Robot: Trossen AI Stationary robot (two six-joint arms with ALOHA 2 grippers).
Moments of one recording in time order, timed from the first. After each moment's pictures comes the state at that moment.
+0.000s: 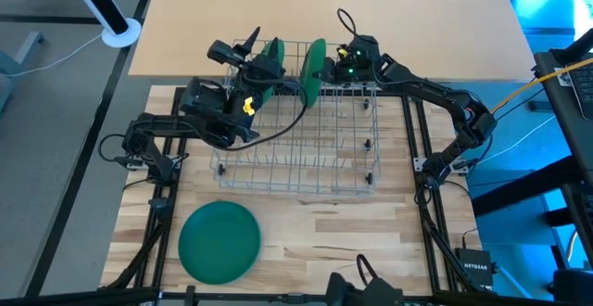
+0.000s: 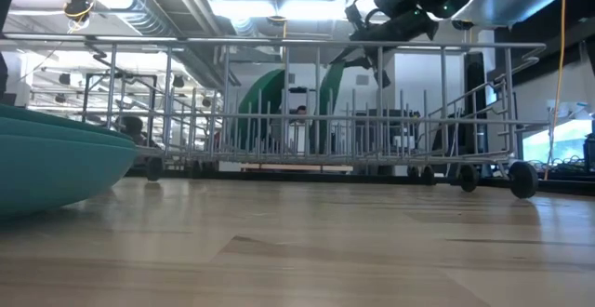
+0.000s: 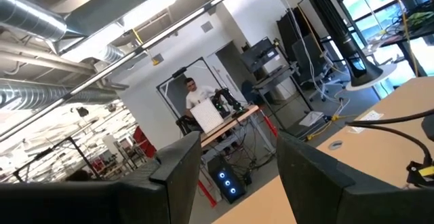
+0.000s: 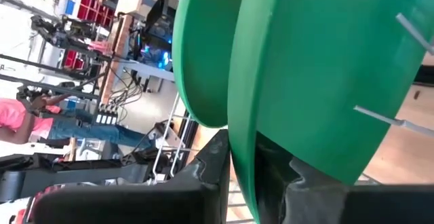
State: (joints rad) left arm -0.10 1.76 1.96 0.79 -1.34 1.55; right arm -0.73 1.59 1.28 -0.13 -0.46 0.91
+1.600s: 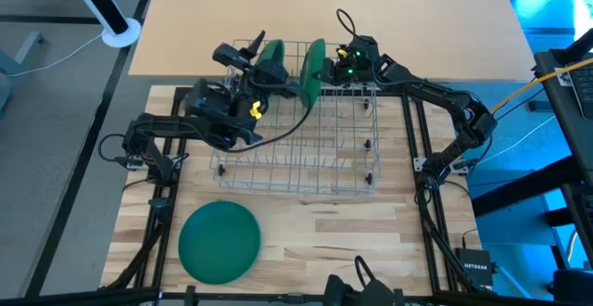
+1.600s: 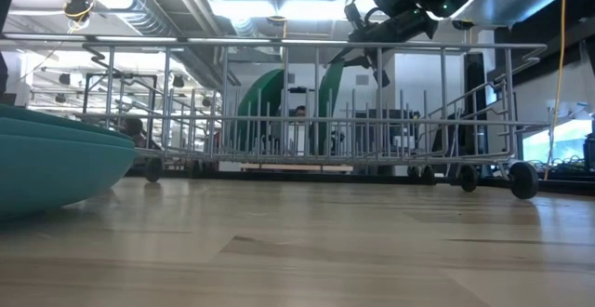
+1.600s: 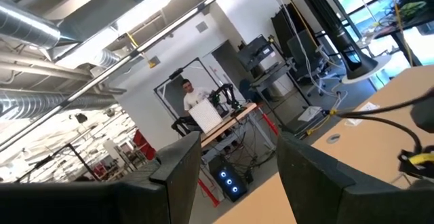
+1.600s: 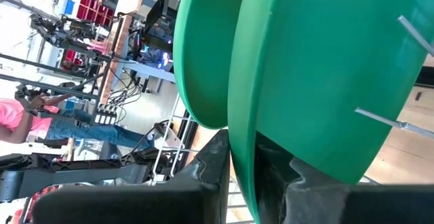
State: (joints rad) left arm -0.10 1.76 1.94 0.74 -1.34 1.52; right arm -0.73 1.59 1.28 -0.13 -0.45 0.91
